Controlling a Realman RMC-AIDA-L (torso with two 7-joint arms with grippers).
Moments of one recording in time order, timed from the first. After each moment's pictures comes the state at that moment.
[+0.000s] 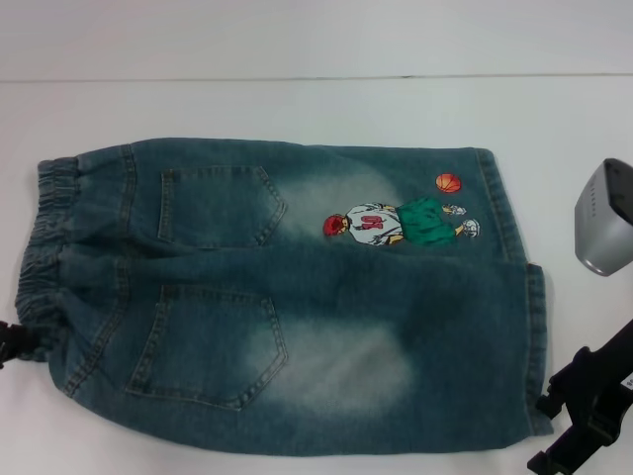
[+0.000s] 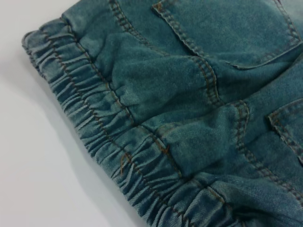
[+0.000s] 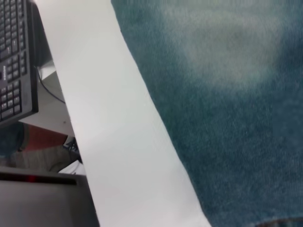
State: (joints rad) left arm -0.45 -2.16 0.59 1.23 2.79 1.56 -1.92; right arm 0.63 2.09 -1.06 -0.98 -2.65 -1.85 1.96
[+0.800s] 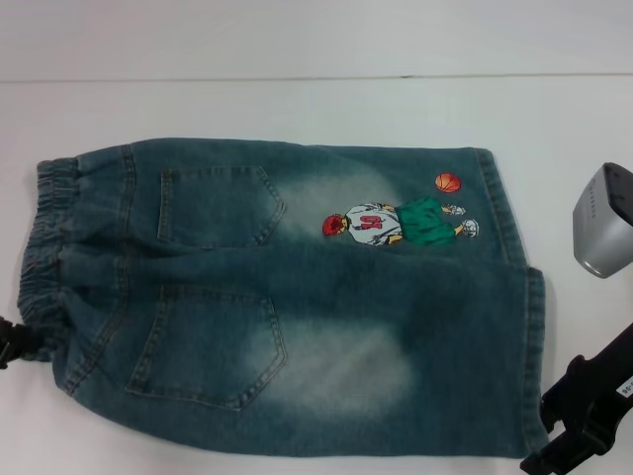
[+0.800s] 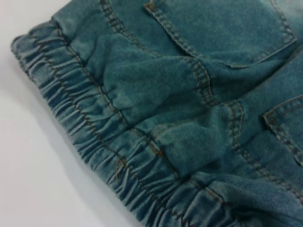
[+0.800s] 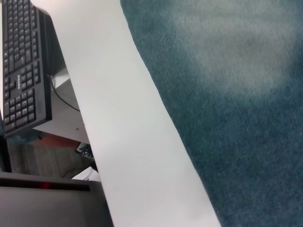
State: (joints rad) left arm -0.45 -2.16 0.62 1.23 2.79 1.56 -1.92; right arm 0.63 2.09 -1.05 -0.96 -2.63 -1.86 1.97
